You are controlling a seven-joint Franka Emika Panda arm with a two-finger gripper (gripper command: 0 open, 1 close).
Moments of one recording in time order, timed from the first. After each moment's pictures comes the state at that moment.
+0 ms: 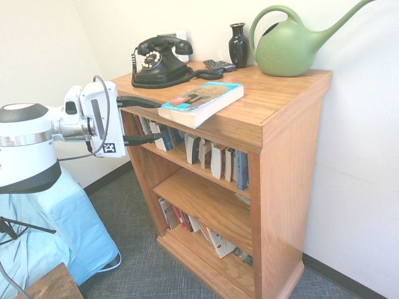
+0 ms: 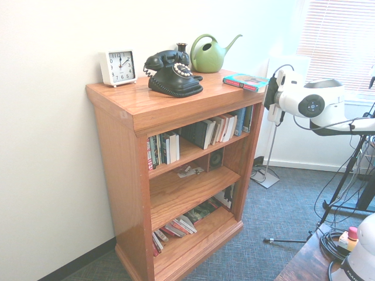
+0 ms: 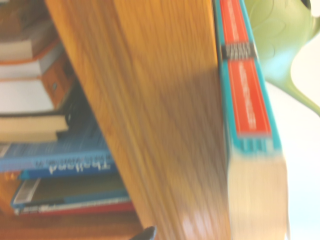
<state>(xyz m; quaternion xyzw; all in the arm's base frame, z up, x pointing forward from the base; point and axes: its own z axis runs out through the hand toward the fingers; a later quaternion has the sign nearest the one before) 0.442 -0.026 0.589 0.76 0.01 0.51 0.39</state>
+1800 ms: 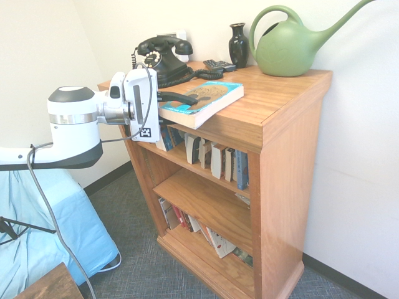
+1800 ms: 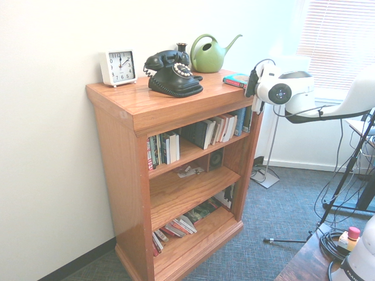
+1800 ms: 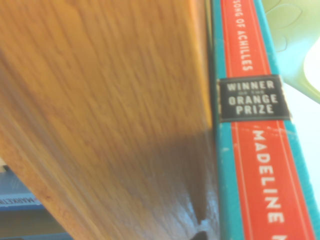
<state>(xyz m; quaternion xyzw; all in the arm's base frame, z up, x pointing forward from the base) 0.534 -0.054 0.595 0.76 -0.03 0.50 0.41</state>
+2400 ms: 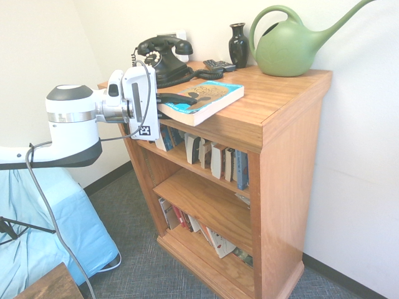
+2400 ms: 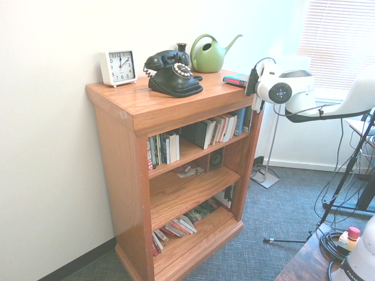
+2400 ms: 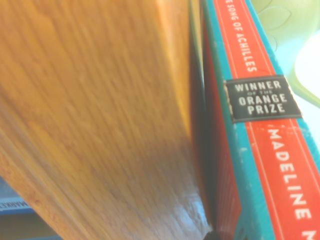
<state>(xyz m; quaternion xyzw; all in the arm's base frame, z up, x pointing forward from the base) 0.530 -0.052 0.602 0.76 -0.04 0.50 0.40</state>
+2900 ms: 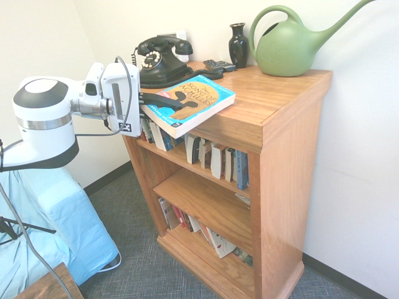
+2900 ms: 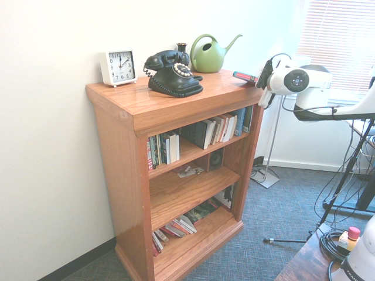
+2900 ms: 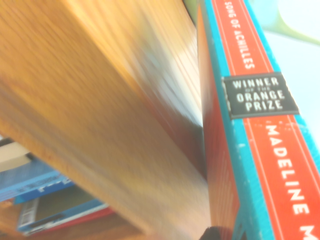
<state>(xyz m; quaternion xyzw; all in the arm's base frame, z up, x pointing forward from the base) 0.468 -0.060 0.638 0.79 -0.15 0.50 0.32</state>
